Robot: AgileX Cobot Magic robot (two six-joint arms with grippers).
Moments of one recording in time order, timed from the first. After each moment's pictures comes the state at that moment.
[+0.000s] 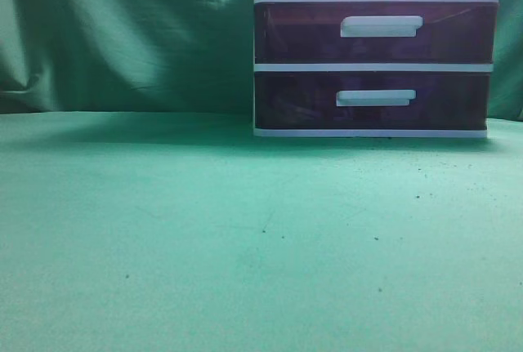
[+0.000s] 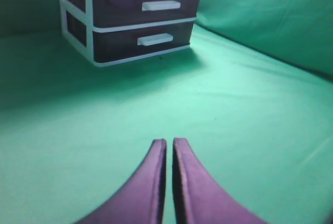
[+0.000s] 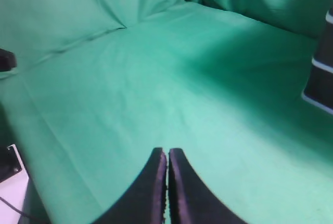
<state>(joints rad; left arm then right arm) -0.81 -0.02 -0.39 0.18 0.65 -0.30 0.37 0.58 -0.74 0.81 0.86 -0.74</state>
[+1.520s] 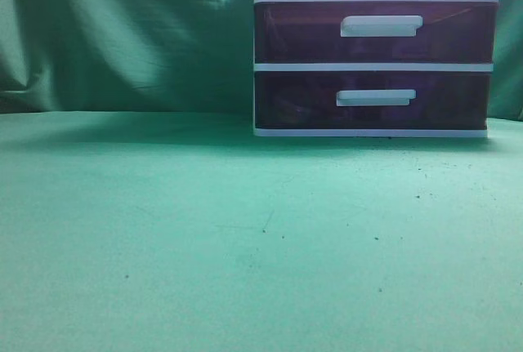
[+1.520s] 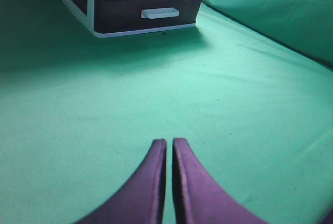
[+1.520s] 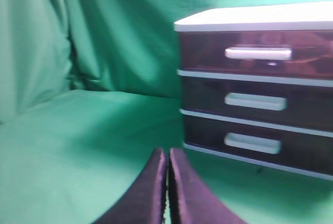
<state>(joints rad) -0.81 -0.02 -0.29 0.19 0.62 -0.40 0.37 0.38 -0.33 1.16 0.19 -1.08</state>
